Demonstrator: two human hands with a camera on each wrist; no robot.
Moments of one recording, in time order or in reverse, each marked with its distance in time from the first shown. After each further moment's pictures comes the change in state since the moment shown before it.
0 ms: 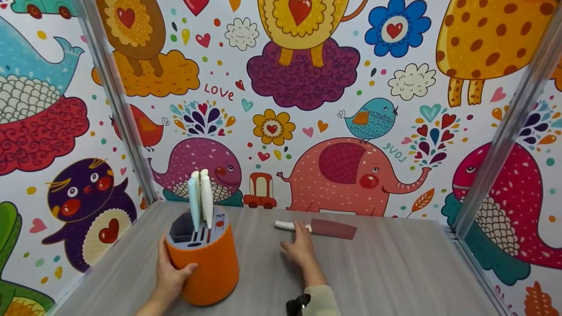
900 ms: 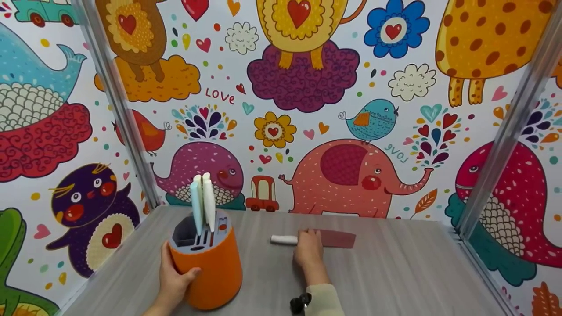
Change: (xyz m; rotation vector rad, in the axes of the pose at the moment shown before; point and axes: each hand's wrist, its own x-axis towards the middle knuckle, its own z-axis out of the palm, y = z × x) left_hand -0.001 0.006 0.001 0.014 -0.004 -0.054; right_hand 0.005 0.000 -0.002 -0.492 0.090 -0.119
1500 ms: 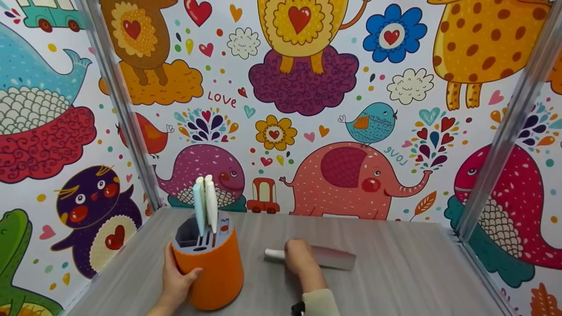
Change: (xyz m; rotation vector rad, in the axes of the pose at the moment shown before) left_hand 0.001 -0.005 0.001 -0.004 0.002 0.011; right_hand -0.018 -0.028 -0.019 0.037 -0.181 -0.201
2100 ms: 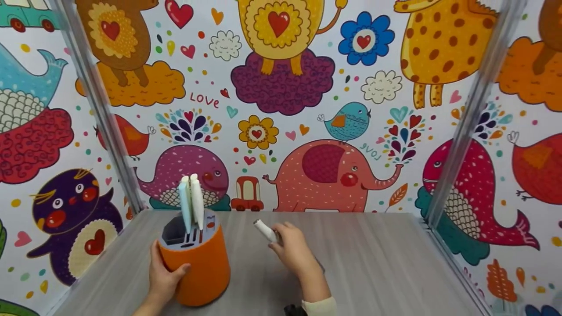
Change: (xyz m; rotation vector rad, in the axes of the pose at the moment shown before) left_hand 0.001 0.002 -0.003 0.003 -0.036 -0.017; right_hand -0.062 -0.047 -0.085 0.195 0.168 -0.047
